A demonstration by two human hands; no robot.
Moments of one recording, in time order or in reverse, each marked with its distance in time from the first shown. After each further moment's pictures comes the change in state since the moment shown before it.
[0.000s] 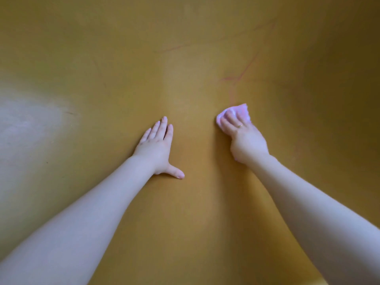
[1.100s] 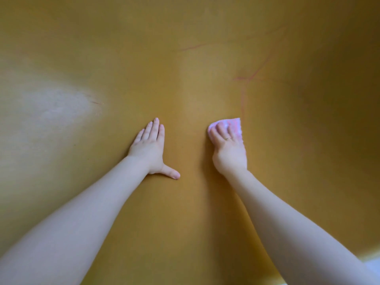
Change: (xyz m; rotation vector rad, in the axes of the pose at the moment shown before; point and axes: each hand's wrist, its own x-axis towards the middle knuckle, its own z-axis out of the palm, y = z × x) left_hand -0.032 -0.028 0.012 0.006 -0.023 -0.140; right_hand -0.025 -0.070 0.026 0.225 0.075 0.089
